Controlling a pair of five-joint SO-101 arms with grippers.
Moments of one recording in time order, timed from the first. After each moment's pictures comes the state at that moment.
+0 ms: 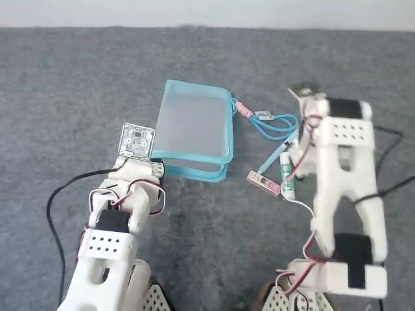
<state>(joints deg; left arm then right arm) 0.0 -58.2 80.3 31.3 -1.6 2.5 -6.2 13.5 92.8 19.6</state>
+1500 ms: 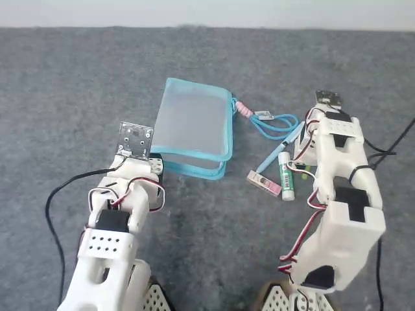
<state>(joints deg) -0.3 -57.9 80.3 27.5 -1.6 6.0 20.5 11.9 62.9 -0.4</state>
